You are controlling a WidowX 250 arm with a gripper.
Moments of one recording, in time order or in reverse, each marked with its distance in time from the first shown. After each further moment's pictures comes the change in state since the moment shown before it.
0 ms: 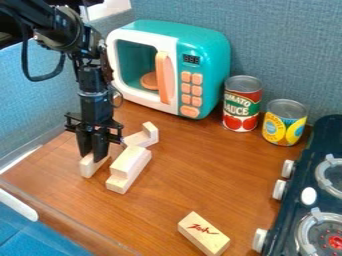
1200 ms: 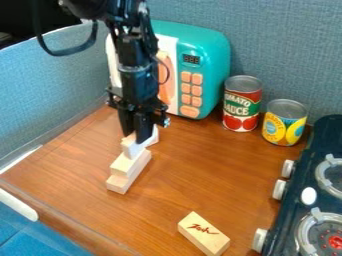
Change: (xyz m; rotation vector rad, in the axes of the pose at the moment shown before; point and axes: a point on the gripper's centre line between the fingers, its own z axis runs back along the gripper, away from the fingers) arm -0.001 -0.076 0.060 0.003 -0.176 -0.187
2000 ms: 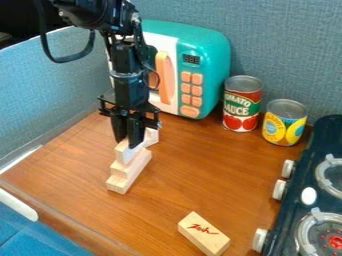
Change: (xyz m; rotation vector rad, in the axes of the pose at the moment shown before) arm 0.000 0.019 -0.018 -0.024 0.072 0.111
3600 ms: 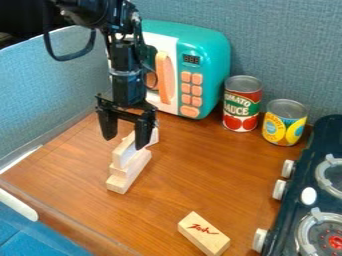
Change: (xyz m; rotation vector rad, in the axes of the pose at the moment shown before) arm -0.002 0.006 0.000 0.013 0.055 0.024
